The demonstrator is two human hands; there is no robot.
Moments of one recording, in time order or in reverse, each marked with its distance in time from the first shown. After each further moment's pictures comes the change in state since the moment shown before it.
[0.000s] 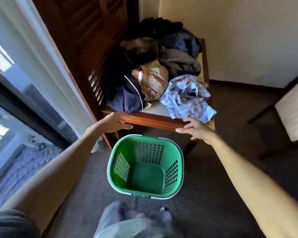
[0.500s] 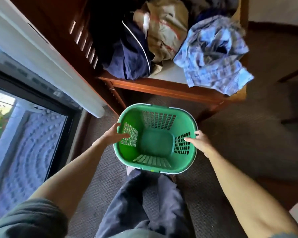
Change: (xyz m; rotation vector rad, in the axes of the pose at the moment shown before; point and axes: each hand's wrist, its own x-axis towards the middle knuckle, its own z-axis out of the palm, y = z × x) left_hand 0.018 -0.158 0.120 -0.073 -0.172 -0.542; right_hand 0.078 0.156 0.127 0.084 0.030 0.462
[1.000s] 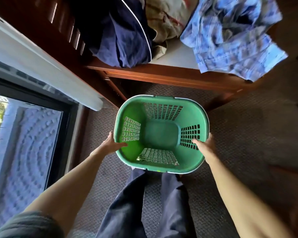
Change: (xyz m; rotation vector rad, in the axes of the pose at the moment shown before) left_hand 0.051 -0.064 0.038 -0.034 -0.082 -0.200; right_hand 0.104 0.101 0.077 0.274 0.201 0.180
